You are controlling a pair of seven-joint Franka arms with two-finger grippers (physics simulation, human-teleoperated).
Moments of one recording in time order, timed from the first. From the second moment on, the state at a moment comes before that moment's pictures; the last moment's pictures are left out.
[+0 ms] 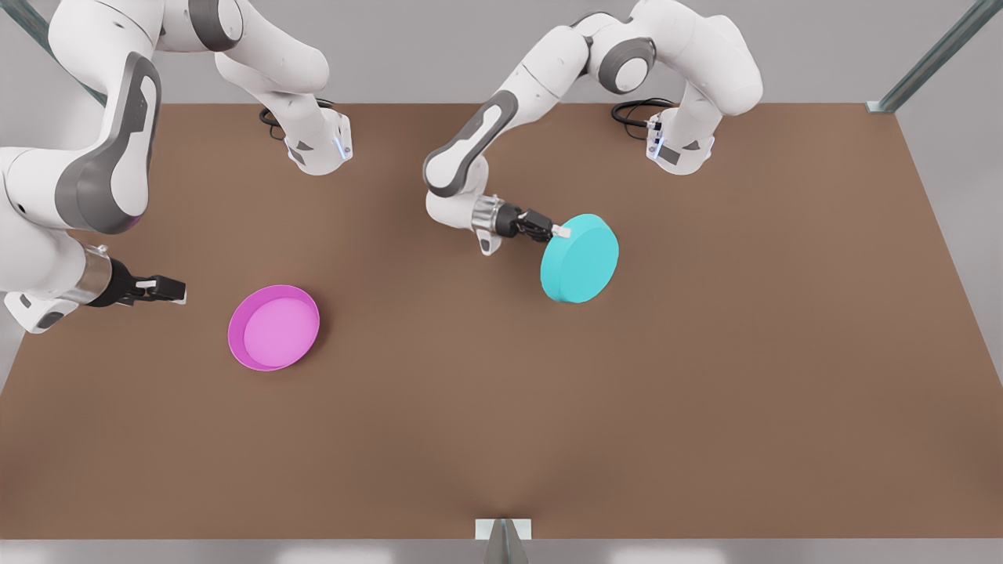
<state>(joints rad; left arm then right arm) -1.45 1.03 0.36 -1.30 0.93 0.97 -0.56 -0.17 0.33 0.10 -1.28 -0.03 1.45 -0.10</state>
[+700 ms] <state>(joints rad) -1.57 1.21 0.55 -1.14 0.57 1.10 -0.77 -0.18 0.38 0.10 -1.28 0.03 1.45 -0.09</state>
